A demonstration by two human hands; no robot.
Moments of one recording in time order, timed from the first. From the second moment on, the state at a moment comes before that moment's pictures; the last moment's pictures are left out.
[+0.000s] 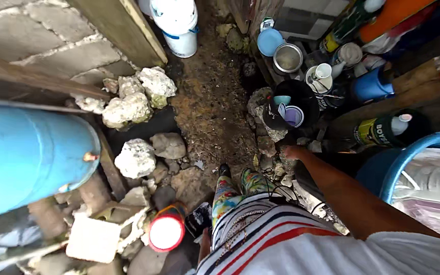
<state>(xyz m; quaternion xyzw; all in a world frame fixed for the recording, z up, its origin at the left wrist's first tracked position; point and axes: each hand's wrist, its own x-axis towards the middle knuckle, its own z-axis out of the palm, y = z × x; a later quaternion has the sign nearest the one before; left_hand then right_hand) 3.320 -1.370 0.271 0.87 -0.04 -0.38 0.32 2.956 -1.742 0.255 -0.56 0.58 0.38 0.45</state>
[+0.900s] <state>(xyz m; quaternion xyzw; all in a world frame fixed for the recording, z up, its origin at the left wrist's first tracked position) 3.324 -1.793 0.219 0.72 -0.42 -0.51 -0.20 2.966 -1.653 0.137 -0.25 0.69 0.07 0.68</state>
